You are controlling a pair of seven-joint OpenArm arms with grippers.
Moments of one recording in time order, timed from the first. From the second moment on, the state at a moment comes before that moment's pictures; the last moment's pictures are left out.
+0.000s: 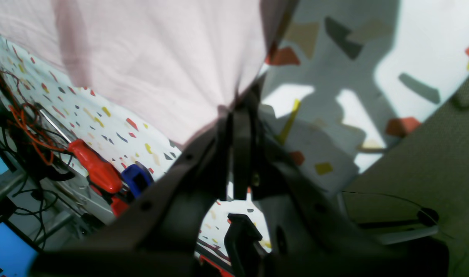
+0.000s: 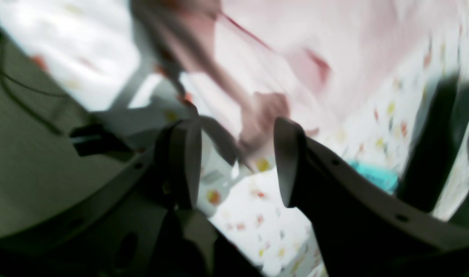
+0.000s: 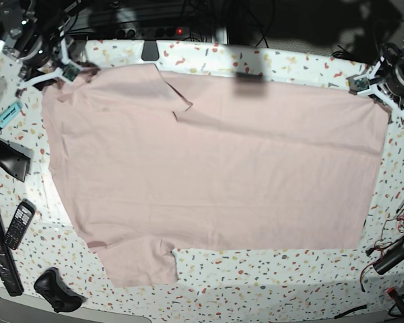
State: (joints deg) left arm 16.8 -54.4 23.9 91.2 18.0 -31.5 24.4; right arm -39.6 39.0 7.0 111.6 -14.1 34.2 -35.2
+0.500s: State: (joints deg) left arm 16.9 -54.4 23.9 91.3 20.6 -31.6 24.4; right arm -35.1 39.6 -1.4 108.9 -21.7 34.8 -36.2
